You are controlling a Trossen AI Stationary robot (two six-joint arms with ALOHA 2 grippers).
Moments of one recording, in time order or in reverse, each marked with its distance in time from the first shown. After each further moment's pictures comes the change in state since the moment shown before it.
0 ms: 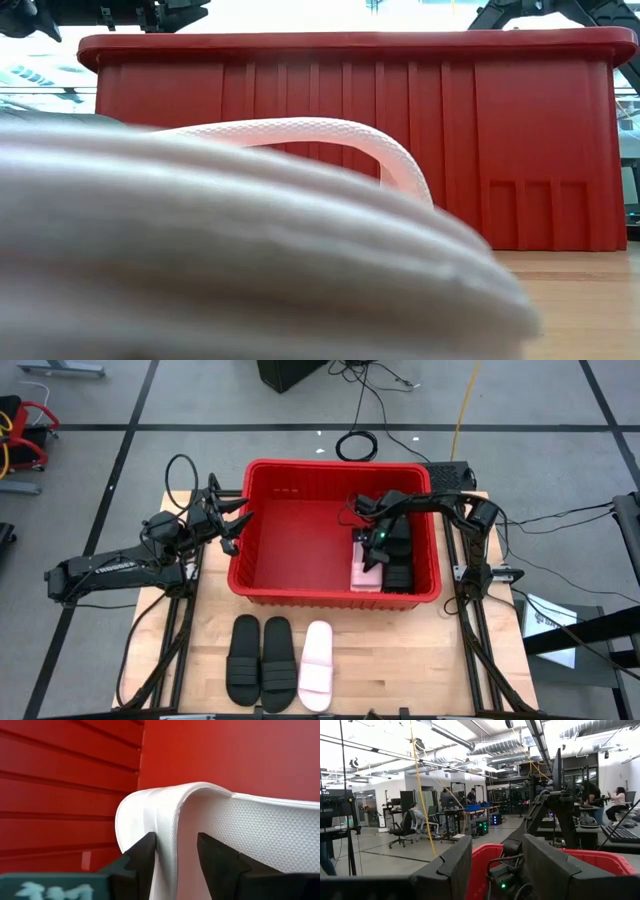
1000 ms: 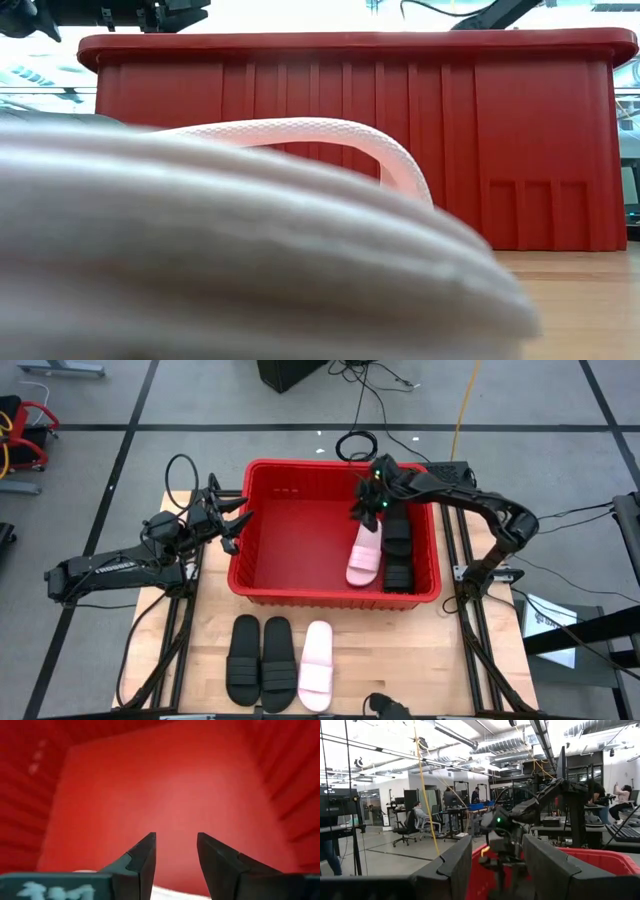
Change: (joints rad) left arm 0.000 0.000 0.000 -0.005 -0.018 0.006; right arm -0.095 -0.308 0.002 0.497 0.340 0.263
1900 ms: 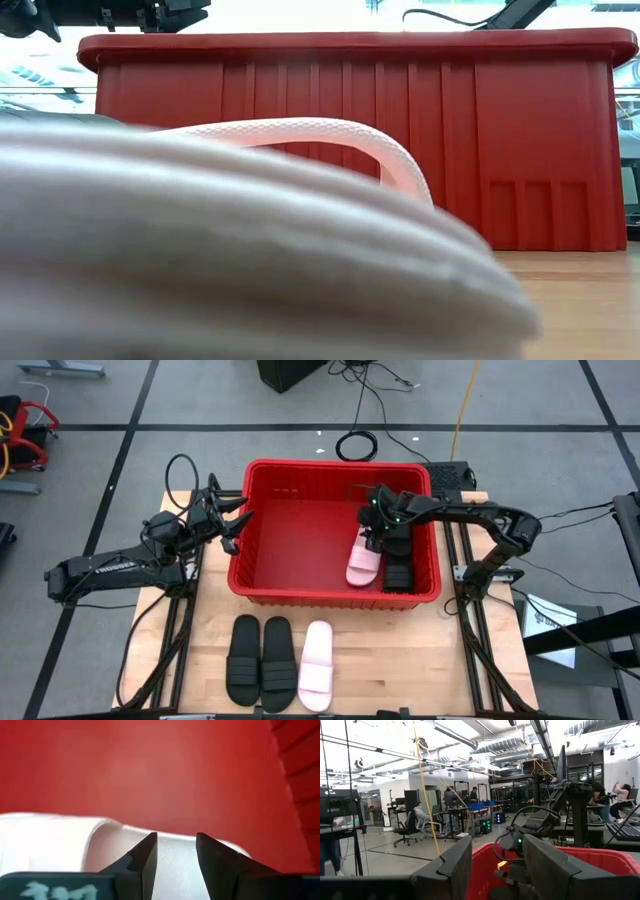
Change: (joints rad) left arm 0.000 0.000 0.000 -0.001 0.000 0.008; right arm 0.125 -0.031 -0.217 0.048 0.346 -0.068
